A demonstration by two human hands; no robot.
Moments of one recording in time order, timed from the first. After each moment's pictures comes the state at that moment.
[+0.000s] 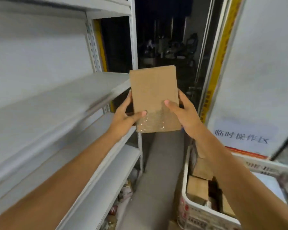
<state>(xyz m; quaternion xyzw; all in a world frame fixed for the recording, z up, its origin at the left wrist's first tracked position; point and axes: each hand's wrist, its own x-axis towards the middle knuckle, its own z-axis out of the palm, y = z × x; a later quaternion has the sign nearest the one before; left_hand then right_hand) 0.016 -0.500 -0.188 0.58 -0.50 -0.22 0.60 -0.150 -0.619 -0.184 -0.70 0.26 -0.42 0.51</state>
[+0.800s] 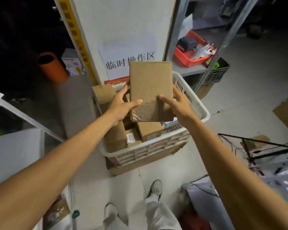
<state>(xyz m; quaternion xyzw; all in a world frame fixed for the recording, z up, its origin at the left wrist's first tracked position) -0.259 -0.703 -0.373 0.54 -0.55 -0.53 0.35 -0.464 -0.675 -0.380 -0.49 0.60 -0.43 0.46</state>
